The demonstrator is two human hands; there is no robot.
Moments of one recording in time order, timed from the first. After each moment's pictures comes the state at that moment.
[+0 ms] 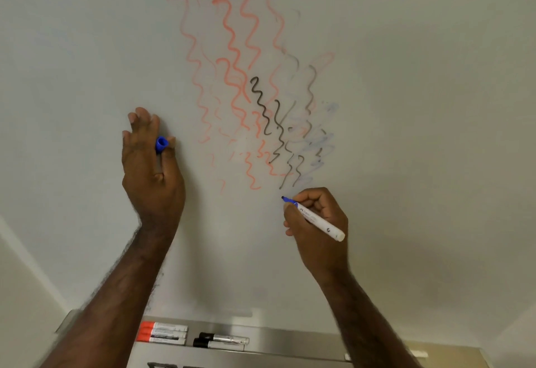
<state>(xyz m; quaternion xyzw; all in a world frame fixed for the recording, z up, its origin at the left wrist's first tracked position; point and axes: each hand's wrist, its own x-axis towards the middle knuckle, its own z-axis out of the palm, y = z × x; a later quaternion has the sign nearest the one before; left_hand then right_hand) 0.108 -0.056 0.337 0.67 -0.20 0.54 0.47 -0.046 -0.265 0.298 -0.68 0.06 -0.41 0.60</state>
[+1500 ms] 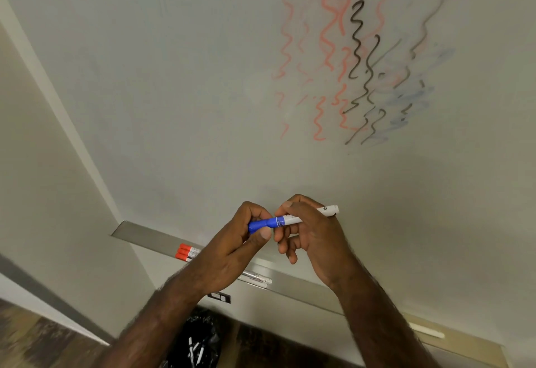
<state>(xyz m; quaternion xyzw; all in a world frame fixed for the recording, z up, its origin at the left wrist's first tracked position) -0.027 -0.011 0.213 0.75 -0.32 -0.05 0.58 -0.056 -0.200 0.260 -0.68 0.02 0.03 0.73</state>
